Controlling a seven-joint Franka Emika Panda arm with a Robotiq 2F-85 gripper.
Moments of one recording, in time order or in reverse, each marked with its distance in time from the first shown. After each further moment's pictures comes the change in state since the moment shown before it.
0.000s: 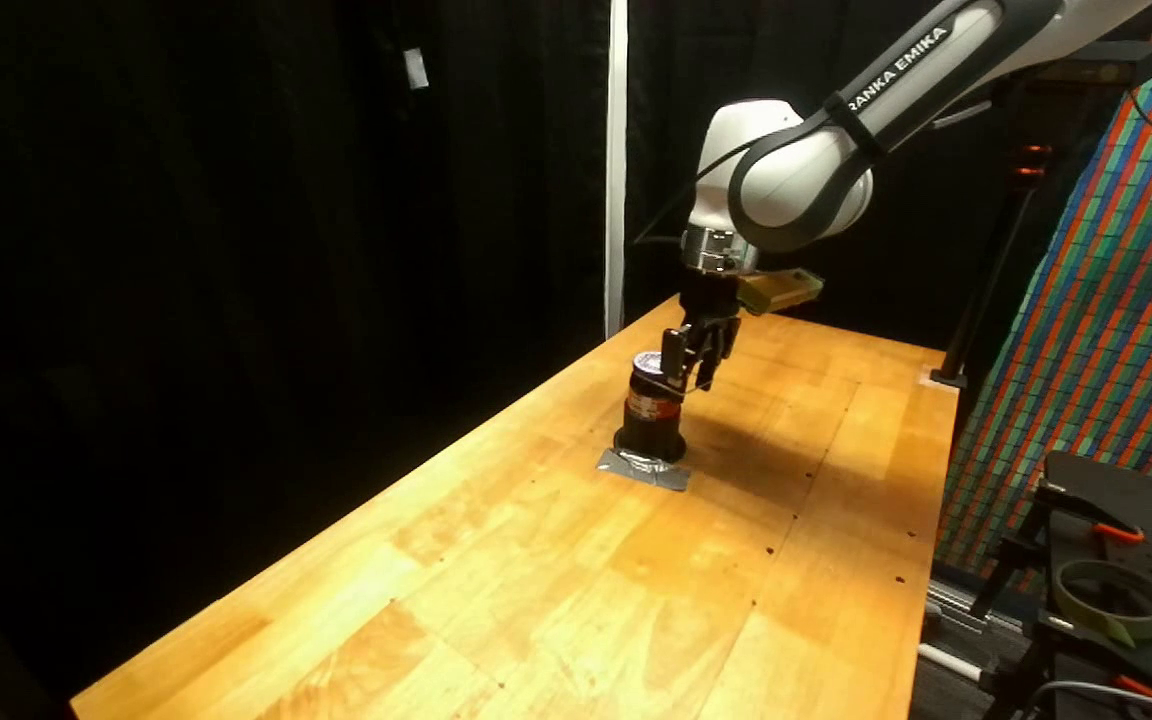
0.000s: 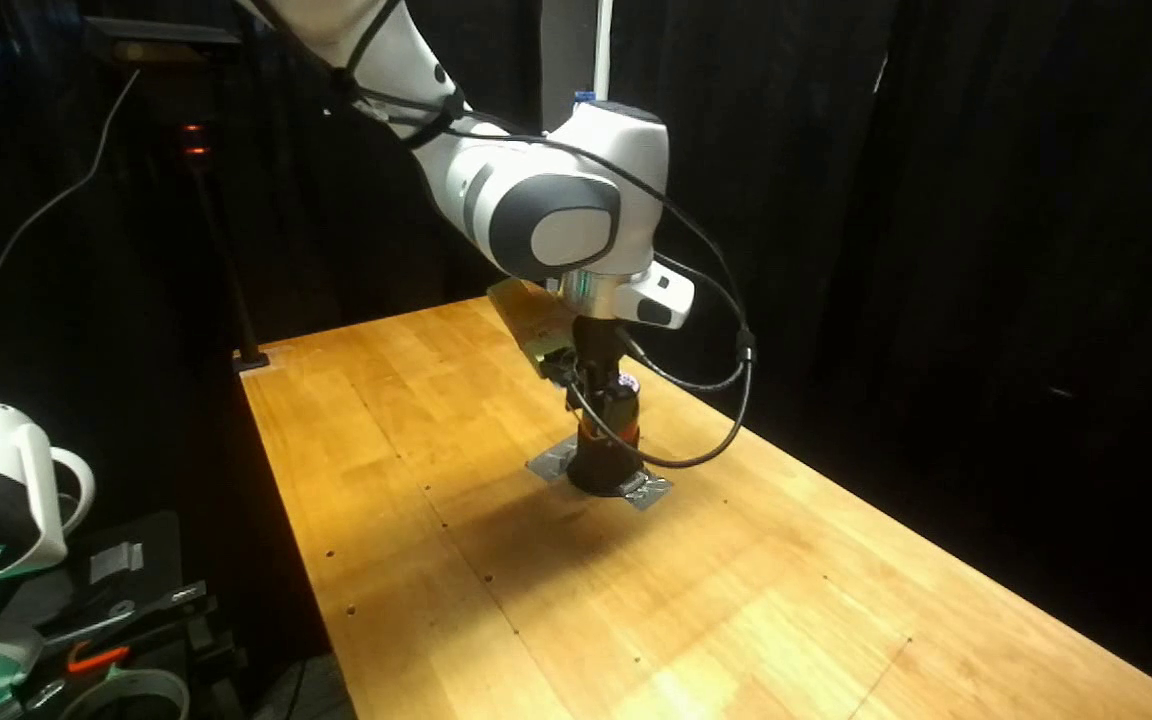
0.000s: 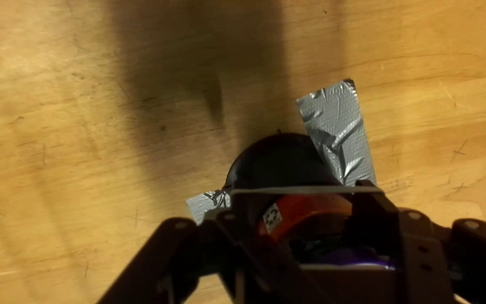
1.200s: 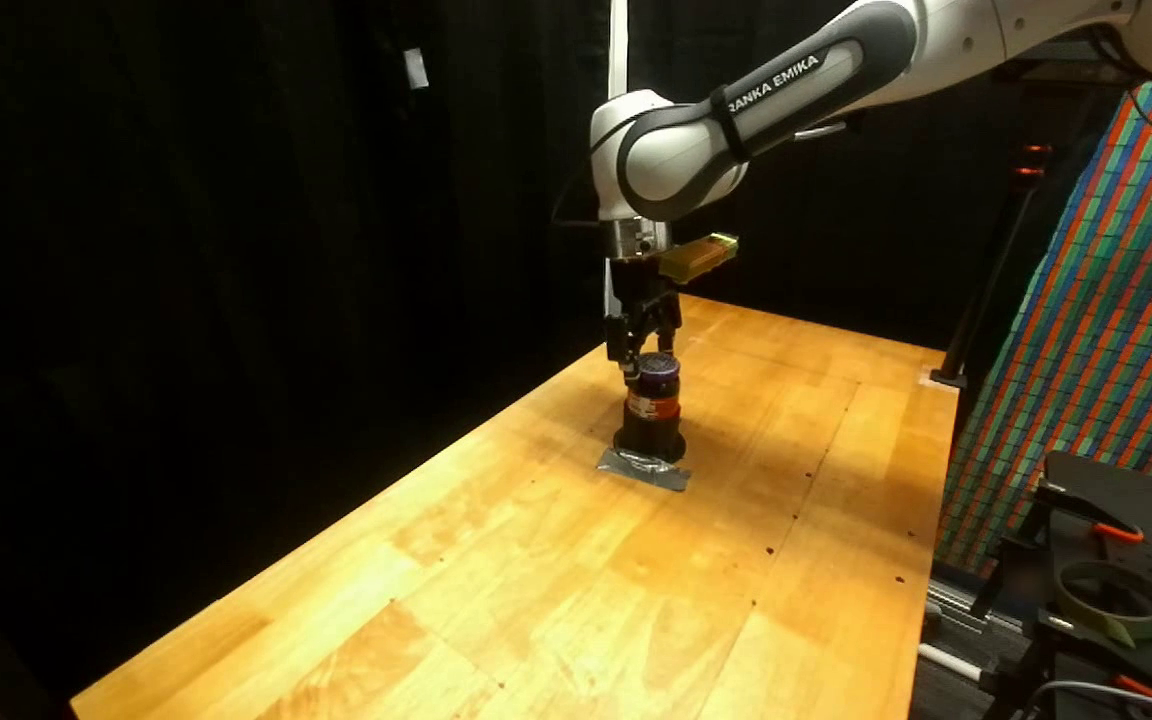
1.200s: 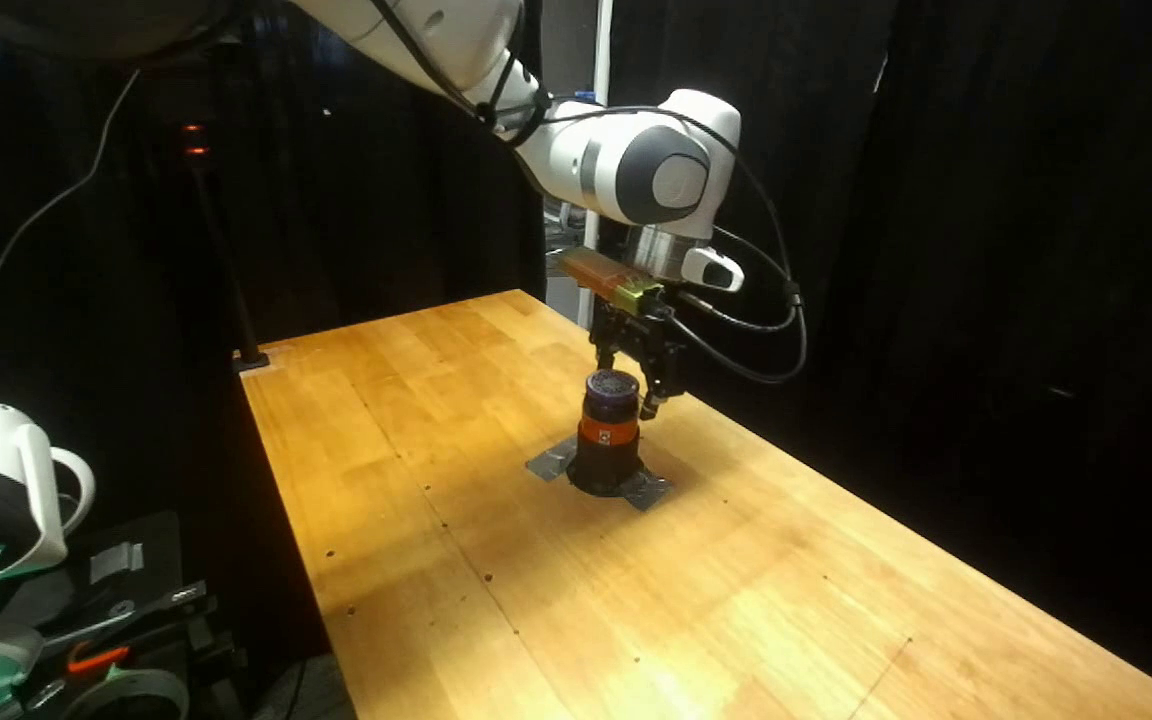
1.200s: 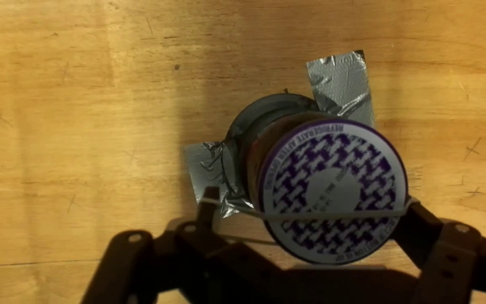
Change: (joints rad) arm 0.031 0.324 -0.010 0.635 -0.145 -0.558 -0.008
